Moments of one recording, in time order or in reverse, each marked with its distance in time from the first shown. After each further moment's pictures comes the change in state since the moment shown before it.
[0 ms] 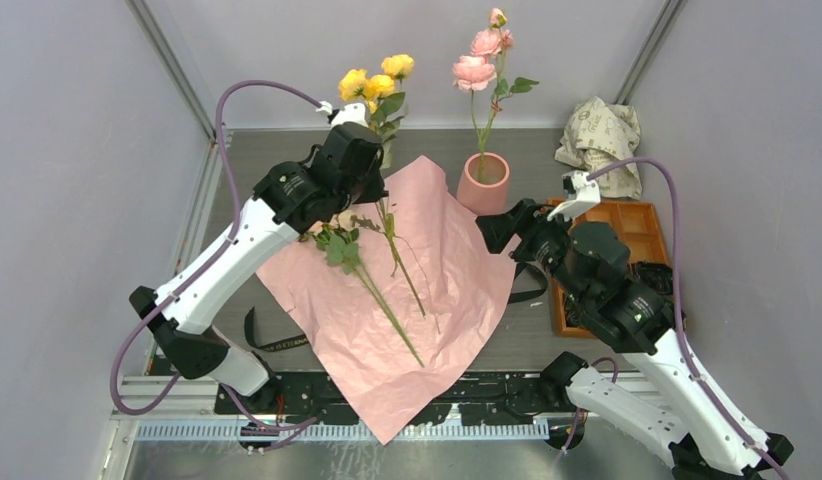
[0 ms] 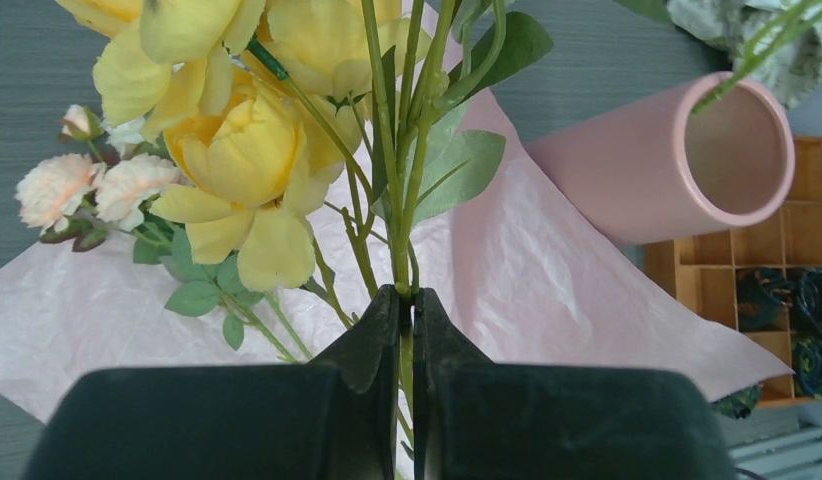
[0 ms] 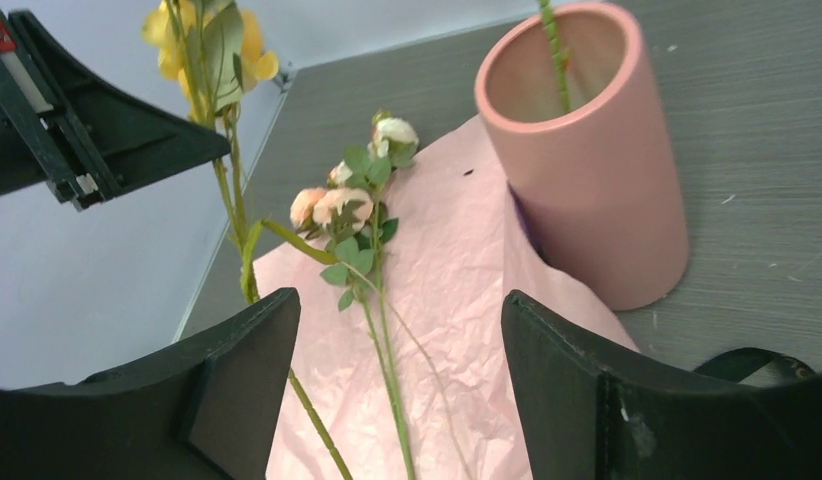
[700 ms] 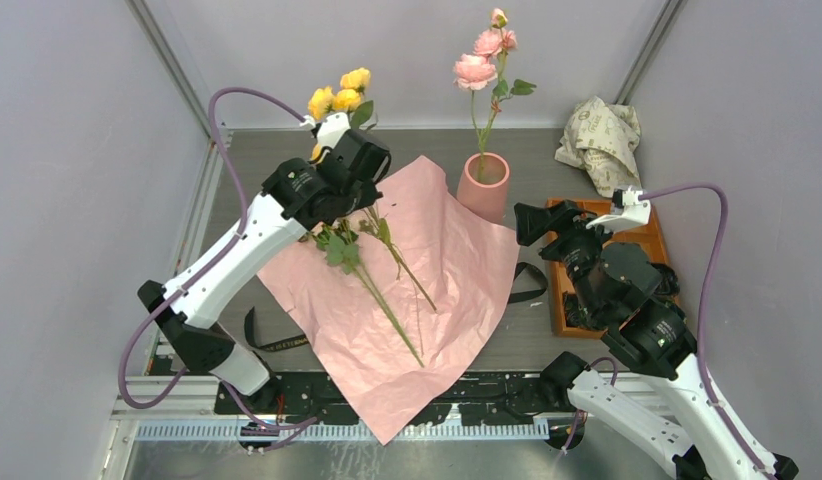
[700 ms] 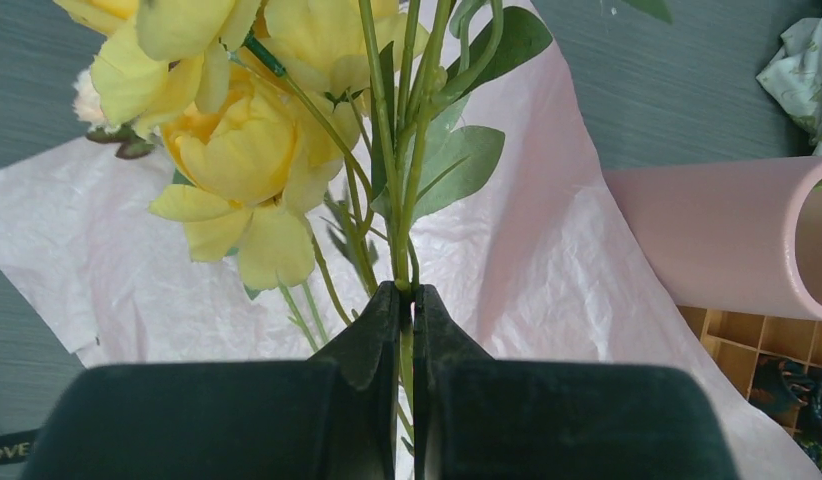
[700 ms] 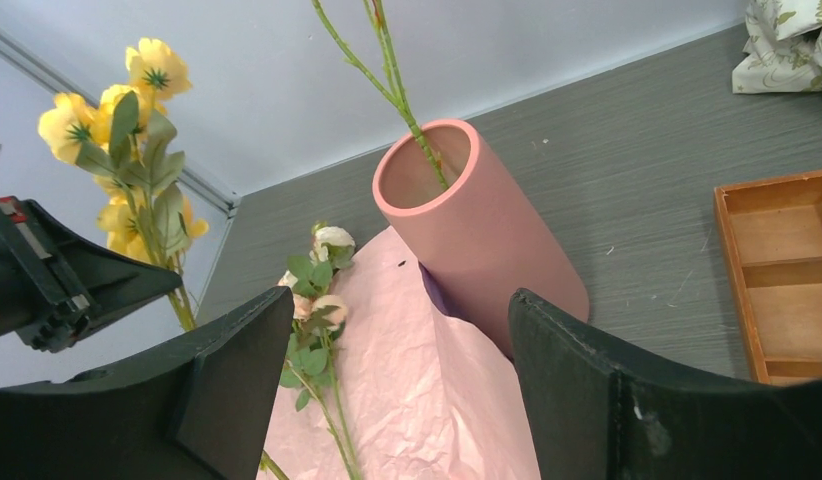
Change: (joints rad) left arm 0.000 0.032 -0.002 -0.150 -0.114 -0.266; right arm 0.000 -0.110 -0.019 0.019 0.253 -0.013
